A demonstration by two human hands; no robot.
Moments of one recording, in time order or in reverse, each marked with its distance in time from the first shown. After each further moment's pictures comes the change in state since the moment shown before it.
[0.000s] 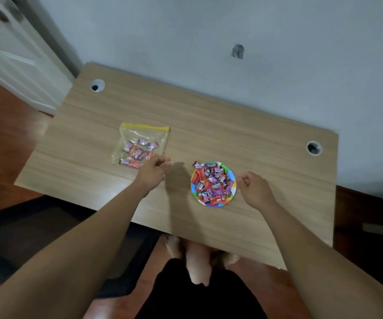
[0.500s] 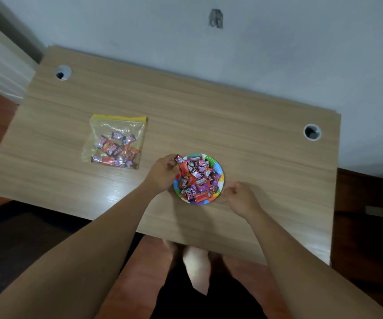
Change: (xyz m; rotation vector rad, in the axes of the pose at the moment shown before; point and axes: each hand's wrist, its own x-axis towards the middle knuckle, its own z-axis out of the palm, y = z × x) left_hand 0.031 -0.014 0.098 0.466 -0.104 0.162; right_hand 0.019 0.072 0.045 0.223 -0.231 0.231
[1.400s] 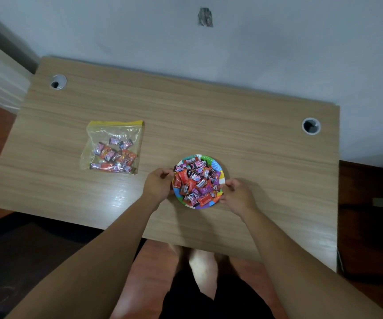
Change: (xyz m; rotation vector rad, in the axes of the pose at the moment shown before) left_hand -0.021 -0.003 0.013 -0.513 0.113 -0.330; right_hand -0.004 -0.012 0.015 0.333 0.083 0.008
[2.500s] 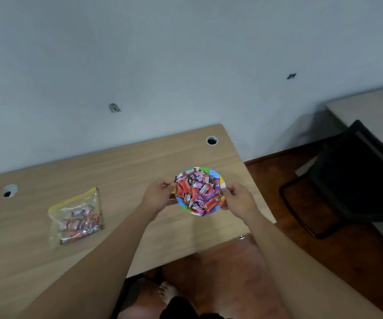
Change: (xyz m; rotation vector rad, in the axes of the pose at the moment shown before) left_hand -0.157 0.079 0.078 0.197 -0.537 0.338; right_hand -0.195 0.027 -0.132 0.233 0.485 -0.106
